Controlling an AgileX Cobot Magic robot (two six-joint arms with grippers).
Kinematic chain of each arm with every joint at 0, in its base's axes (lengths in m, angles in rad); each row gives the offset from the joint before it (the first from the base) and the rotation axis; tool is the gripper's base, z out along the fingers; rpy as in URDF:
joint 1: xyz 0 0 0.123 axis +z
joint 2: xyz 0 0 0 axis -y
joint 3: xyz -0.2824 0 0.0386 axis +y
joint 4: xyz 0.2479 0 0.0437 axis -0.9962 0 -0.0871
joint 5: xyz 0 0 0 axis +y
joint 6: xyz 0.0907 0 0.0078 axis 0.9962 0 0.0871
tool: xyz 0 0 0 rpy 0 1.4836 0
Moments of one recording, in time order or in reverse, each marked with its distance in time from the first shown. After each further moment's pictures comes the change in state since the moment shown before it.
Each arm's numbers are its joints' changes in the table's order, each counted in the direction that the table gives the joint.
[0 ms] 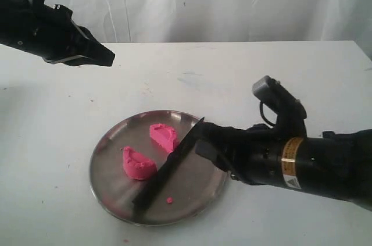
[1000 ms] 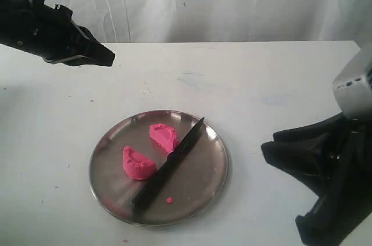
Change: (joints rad) left arm 0.000 0.000 0.000 0.000 0.000 0.000; right arm 0.104 0.639 -0.113 -0.914 0.809 -1.759
